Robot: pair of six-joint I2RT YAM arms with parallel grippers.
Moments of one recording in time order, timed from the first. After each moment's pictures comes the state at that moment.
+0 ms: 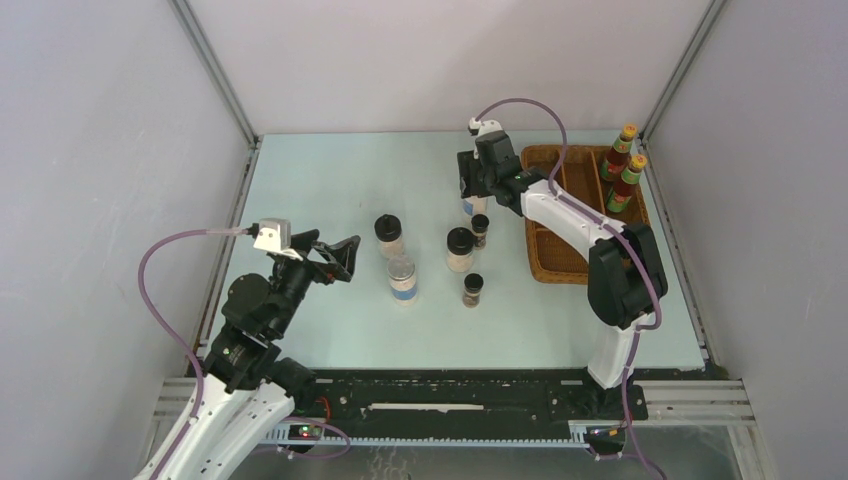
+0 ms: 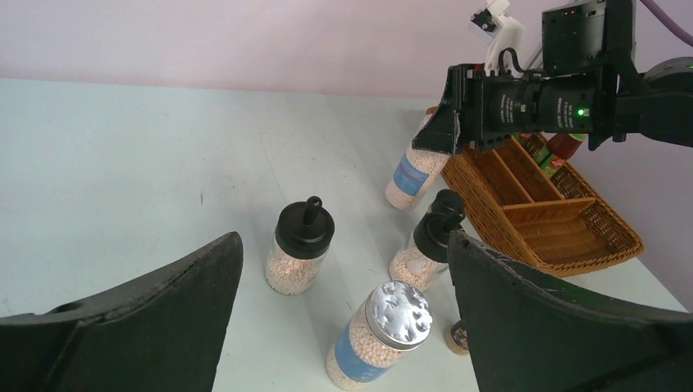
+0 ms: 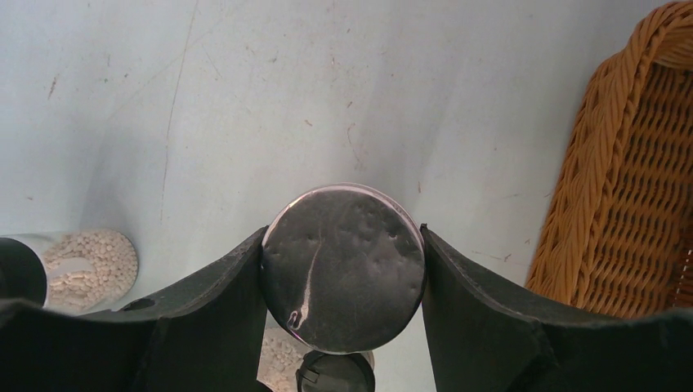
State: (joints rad) left arm -0.50 0.39 0.61 -0.17 -0.15 -0.29; right arm 0.51 1.86 1.50 -0.27 0.16 0.19
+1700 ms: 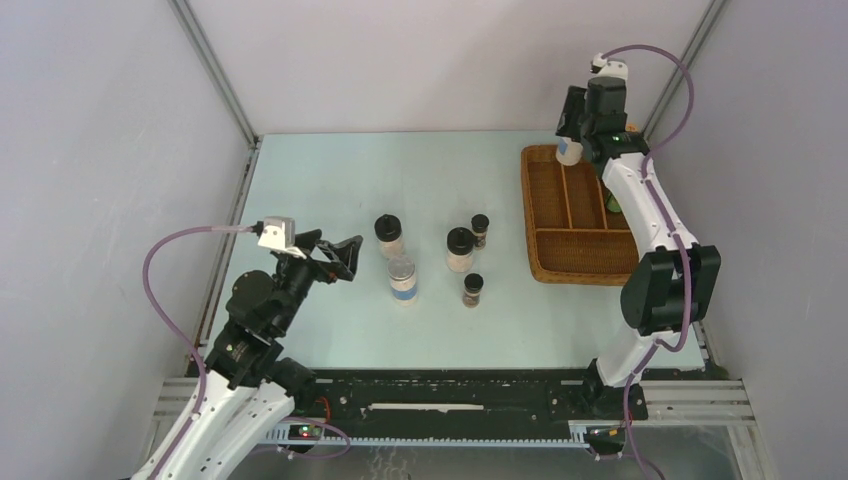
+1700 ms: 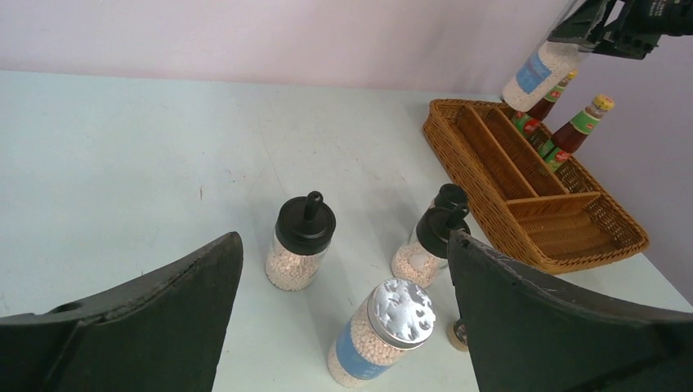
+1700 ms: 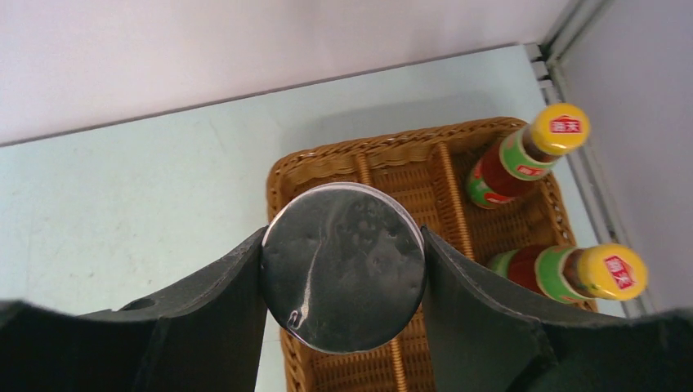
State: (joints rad) left arm -0.50 0.41 0.60 -0.17 -0.15 -0.29; right arm 0.13 1.73 1.68 -0.36 0.24 0.16
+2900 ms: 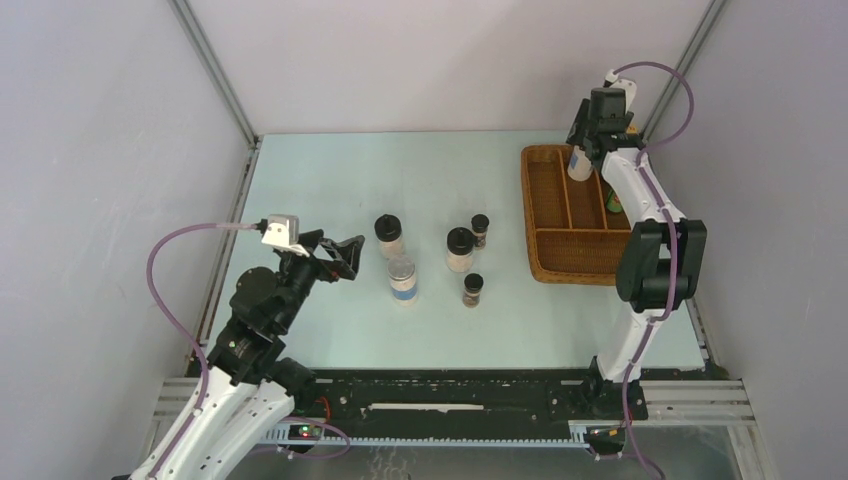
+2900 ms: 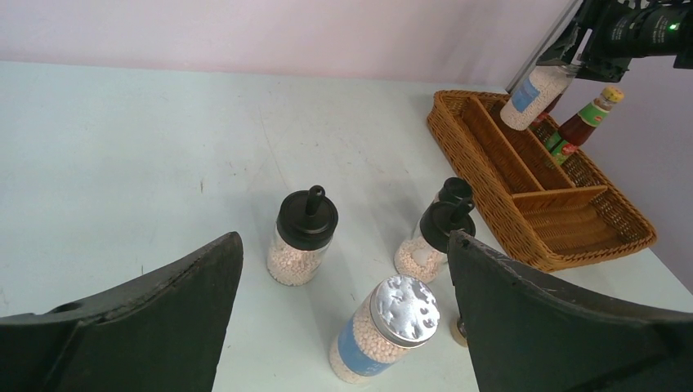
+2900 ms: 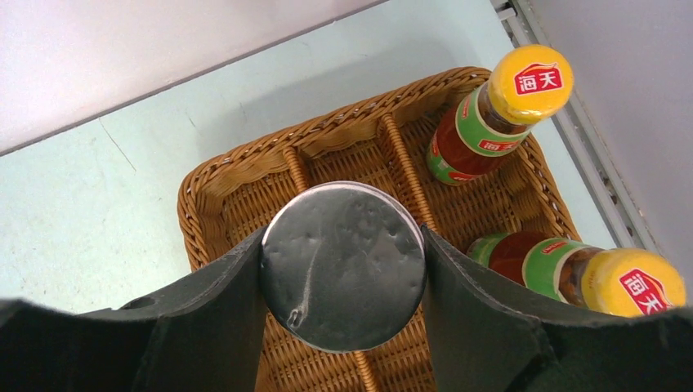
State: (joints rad) left arm -0.50 0.44 0.60 -0.16 -0.15 -0.29; right arm 0.01 1.89 1.69 -0.34 0.31 0.26
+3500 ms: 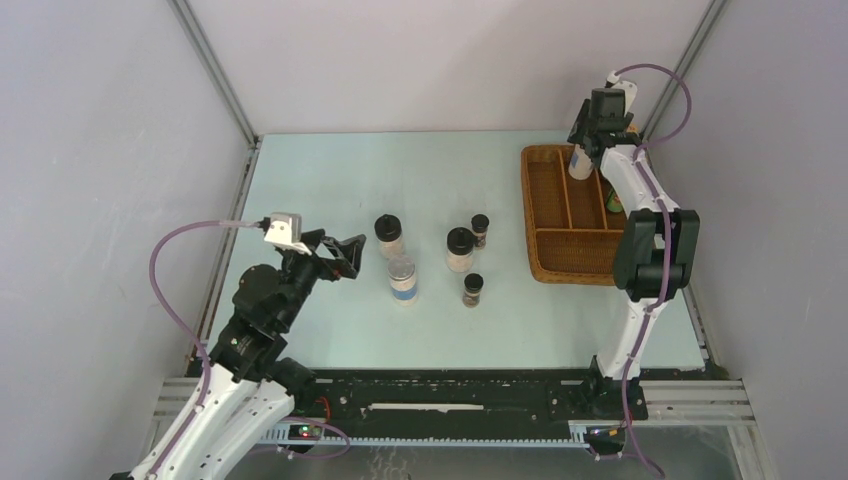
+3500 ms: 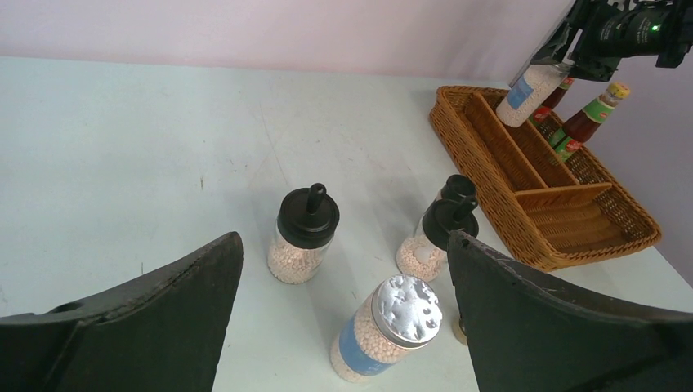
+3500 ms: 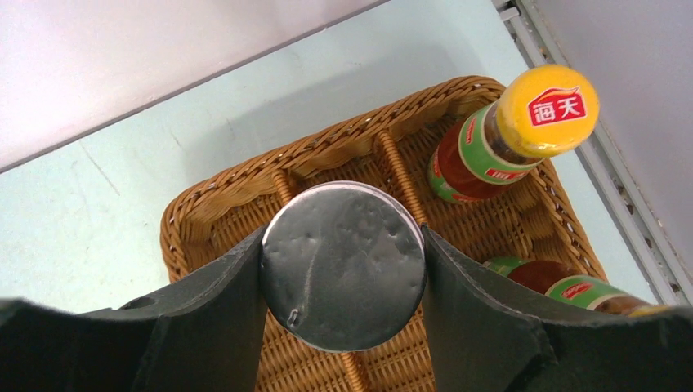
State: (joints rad) left arm -0.50 0.46 0.60 -0.16 -0.15 -0.29; right arm -0.01 1.98 1.74 -0.31 0.30 0.27
